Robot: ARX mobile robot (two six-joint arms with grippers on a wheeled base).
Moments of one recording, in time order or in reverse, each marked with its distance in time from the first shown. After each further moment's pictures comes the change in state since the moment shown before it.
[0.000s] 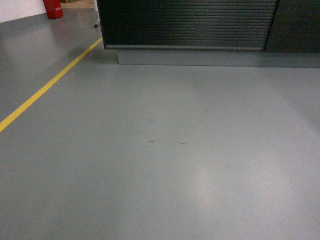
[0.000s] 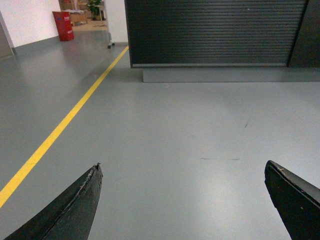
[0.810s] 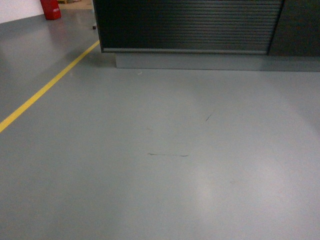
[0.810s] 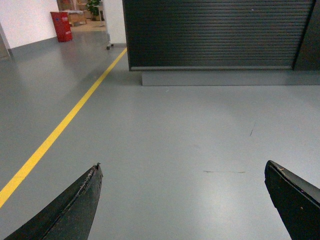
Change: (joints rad) left arm 0.000 0.000 0.000 0.000 0.000 0.000; right arm 0.000 0.000 0.000 0.001 0.000 0.000
